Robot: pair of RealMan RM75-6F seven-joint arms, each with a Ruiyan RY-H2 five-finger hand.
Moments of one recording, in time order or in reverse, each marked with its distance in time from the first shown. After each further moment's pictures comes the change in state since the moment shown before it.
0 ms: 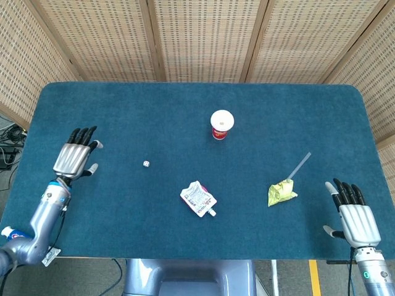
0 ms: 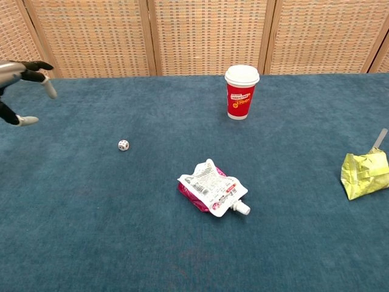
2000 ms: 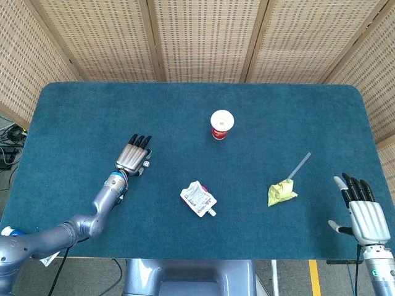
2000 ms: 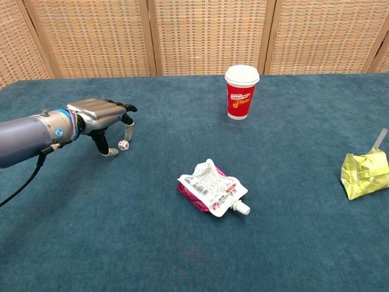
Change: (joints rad) left arm -0.315 -0.365 0.050 0.357 -0.209 -0.215 0.202; right arm -0.003 0.012 0.017 0.036 -0.018 0.038 0.109
